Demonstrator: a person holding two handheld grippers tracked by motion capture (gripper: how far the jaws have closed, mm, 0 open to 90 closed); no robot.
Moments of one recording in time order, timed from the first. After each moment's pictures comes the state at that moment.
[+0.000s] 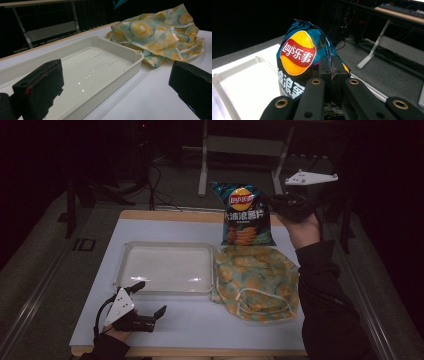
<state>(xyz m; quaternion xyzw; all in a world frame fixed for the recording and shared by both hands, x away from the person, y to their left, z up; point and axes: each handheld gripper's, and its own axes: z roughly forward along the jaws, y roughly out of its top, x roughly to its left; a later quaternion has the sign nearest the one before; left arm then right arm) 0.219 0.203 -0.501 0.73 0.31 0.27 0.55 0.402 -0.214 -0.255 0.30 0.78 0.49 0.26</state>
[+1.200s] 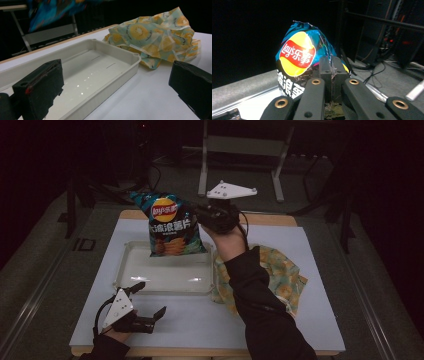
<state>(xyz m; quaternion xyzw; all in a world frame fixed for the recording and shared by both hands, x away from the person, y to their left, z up) 0.217 0.204 -0.500 0.73 0.30 0.27 0.56 0.374 -0.059 -0.284 0.22 0.76 0.58 0.18</state>
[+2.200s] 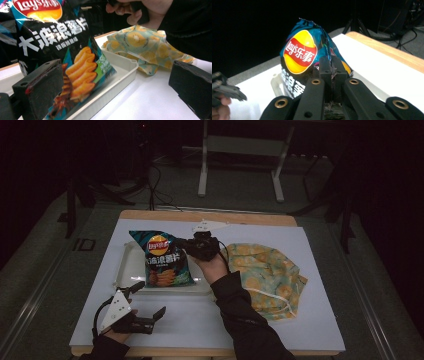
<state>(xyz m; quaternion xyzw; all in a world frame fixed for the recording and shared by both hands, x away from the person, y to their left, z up) 0.214 0.205 -0.498 0.71 0.29 0.28 0.58 0.393 -0.031 -0.409 0.26 0.79 0.54 0.07</state>
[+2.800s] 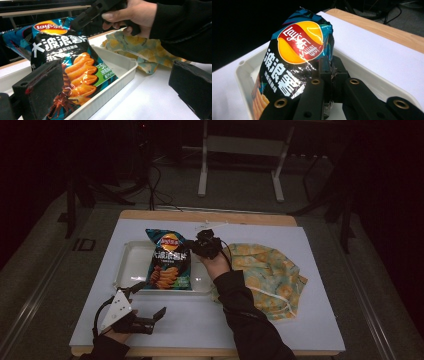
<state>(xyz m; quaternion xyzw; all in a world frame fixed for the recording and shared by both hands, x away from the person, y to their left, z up) 0.214 0.204 -0.498 0.72 0.29 0.27 0.58 0.426 -0.038 -0.442 0.32 0.81 0.48 0.08</state>
